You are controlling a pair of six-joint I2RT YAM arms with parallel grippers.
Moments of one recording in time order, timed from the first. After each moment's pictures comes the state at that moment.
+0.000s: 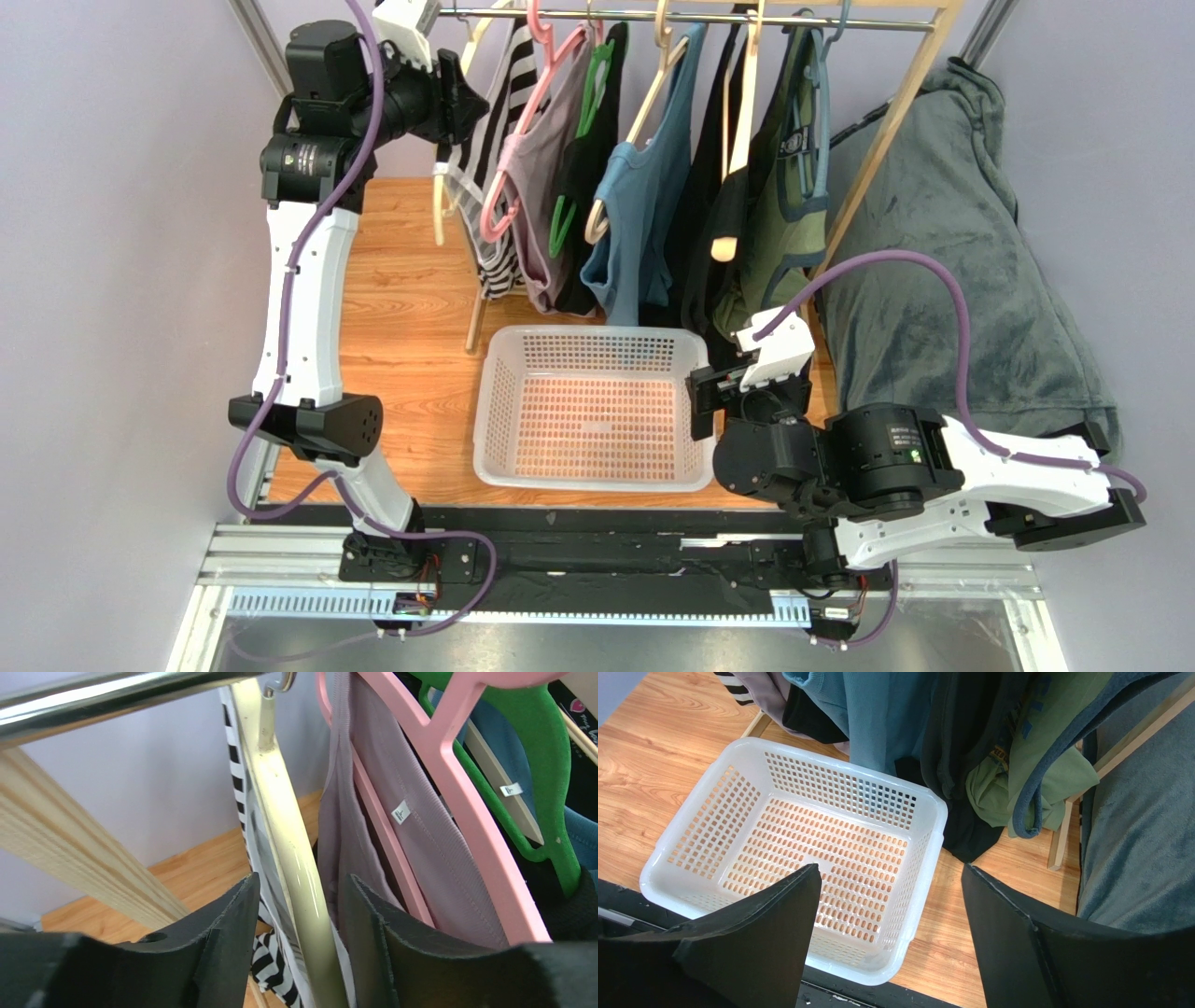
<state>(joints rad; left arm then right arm) -0.14 1.73 2.35 -0.80 0.42 0.03 1.61 1.03 1.41 -1.23 1.18 0.81</state>
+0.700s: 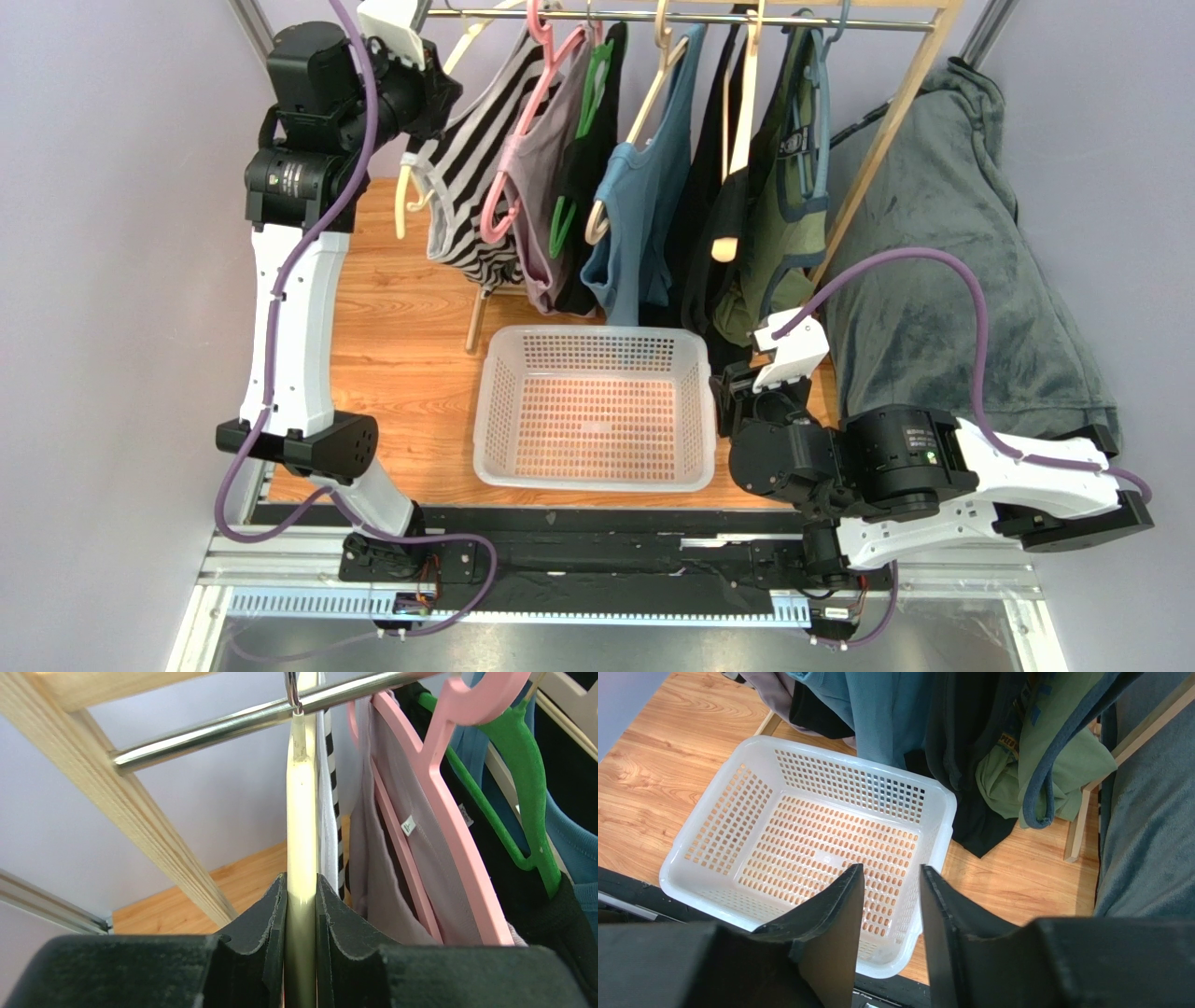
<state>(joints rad) -0.19 1.66 2.35 -0.80 0.25 0.10 1.61 0.98 1.37 -1.21 1.15 0.84</state>
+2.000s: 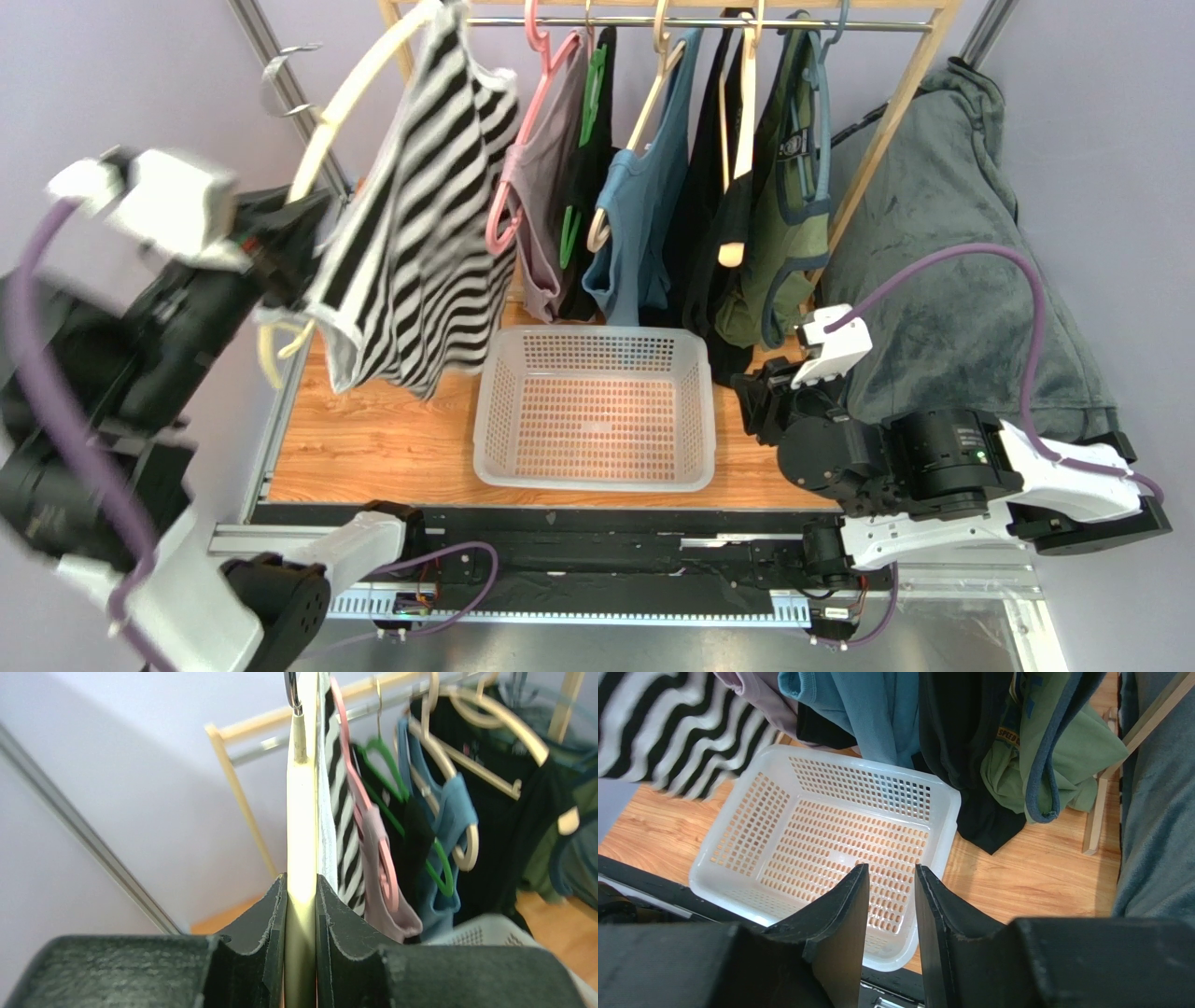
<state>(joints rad) -0.20 1.09 2.28 -1.04 0.24 0.19 1.61 0.87 1.34 -1.21 1.13 0.87</state>
